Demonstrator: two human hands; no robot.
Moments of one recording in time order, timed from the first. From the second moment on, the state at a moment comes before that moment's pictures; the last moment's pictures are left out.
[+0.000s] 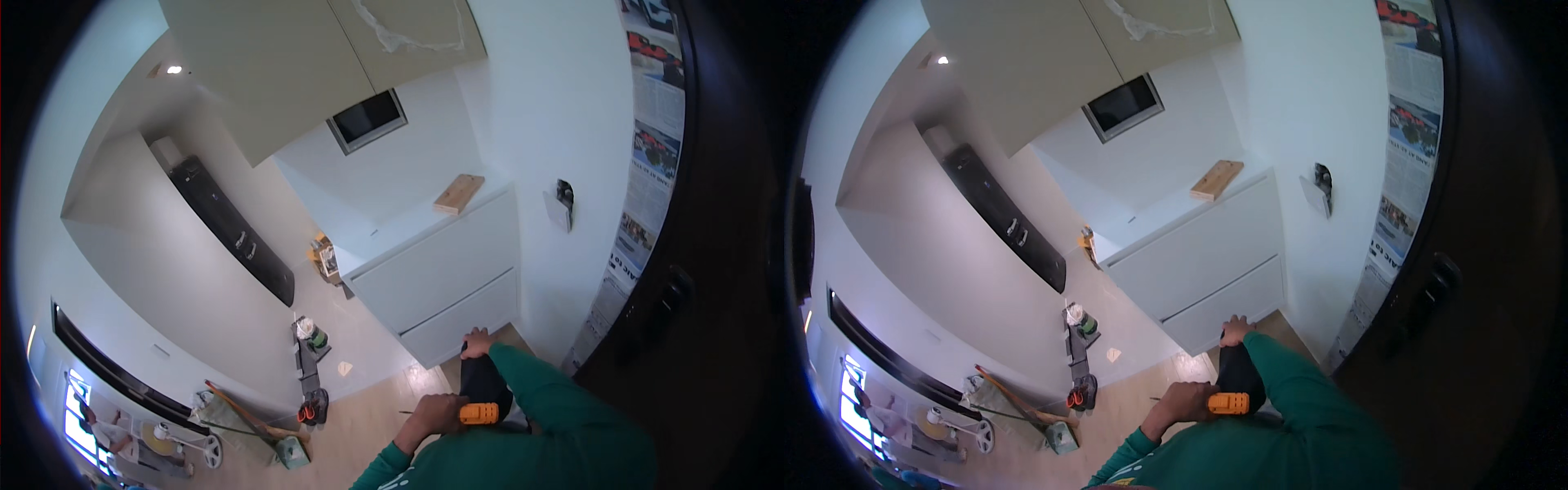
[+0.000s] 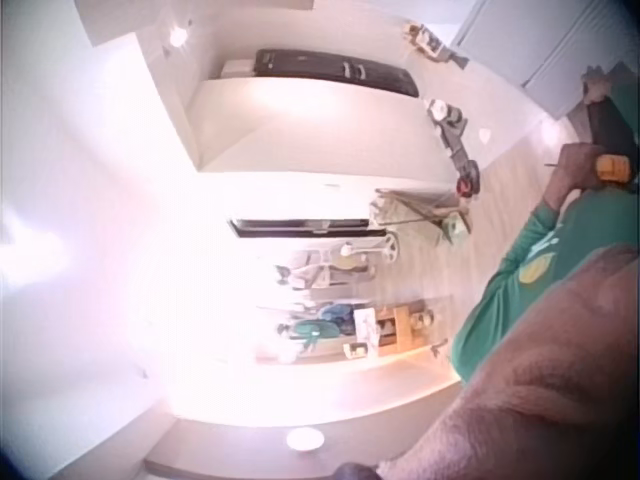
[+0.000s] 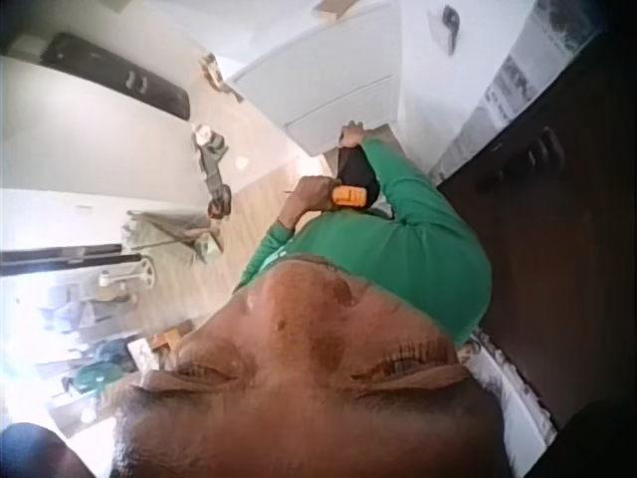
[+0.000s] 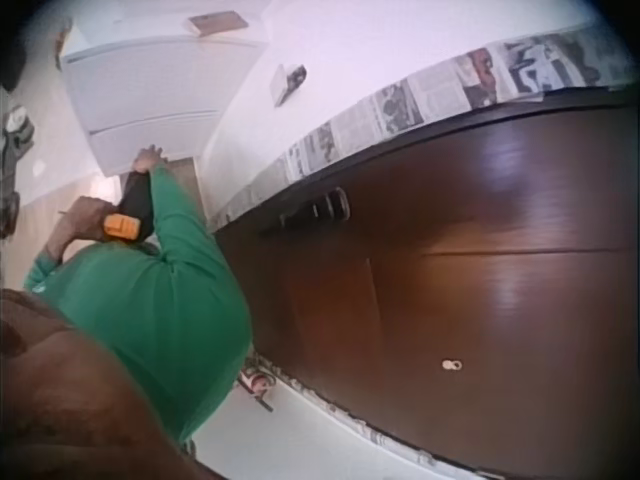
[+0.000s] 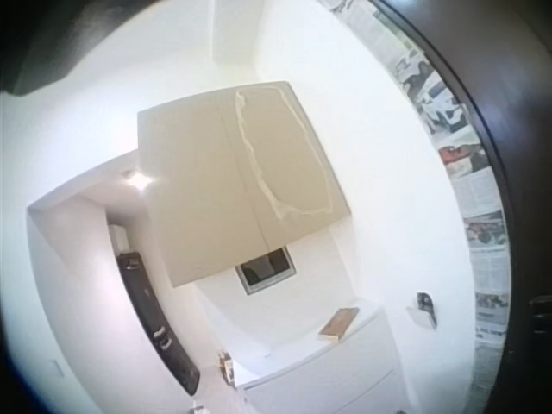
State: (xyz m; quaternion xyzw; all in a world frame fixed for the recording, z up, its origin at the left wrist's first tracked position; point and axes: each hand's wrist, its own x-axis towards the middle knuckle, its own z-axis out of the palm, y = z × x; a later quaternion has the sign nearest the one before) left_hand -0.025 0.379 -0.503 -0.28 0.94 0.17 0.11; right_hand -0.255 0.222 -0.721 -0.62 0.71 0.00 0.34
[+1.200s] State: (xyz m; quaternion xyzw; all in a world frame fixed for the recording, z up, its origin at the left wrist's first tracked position) left_hand -0.062 0.365 -0.519 -0.24 0.93 0.21 0.20; right_hand -0.263 0.234 -0.697 -0.61 0.70 -0.07 0.38
